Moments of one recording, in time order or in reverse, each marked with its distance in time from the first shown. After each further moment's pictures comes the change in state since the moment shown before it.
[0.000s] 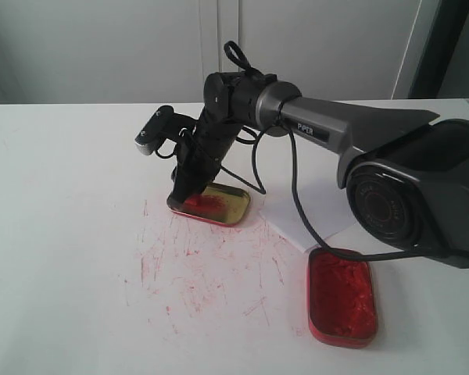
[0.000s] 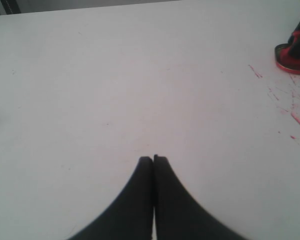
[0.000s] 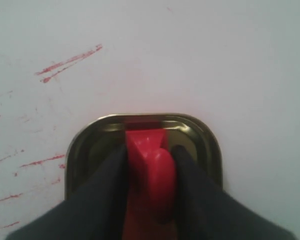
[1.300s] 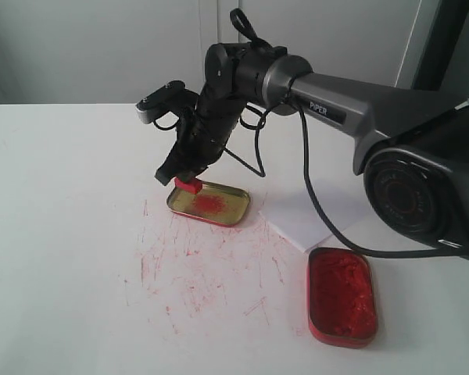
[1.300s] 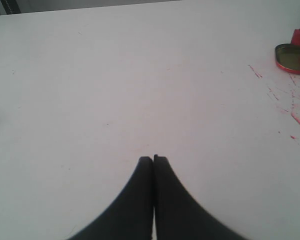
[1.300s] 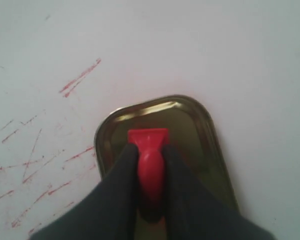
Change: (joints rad) left arm 0.000 0.000 0.000 0.000 0.000 0.000; right arm 0.000 -0.077 0.000 -0.018 0.085 0.300
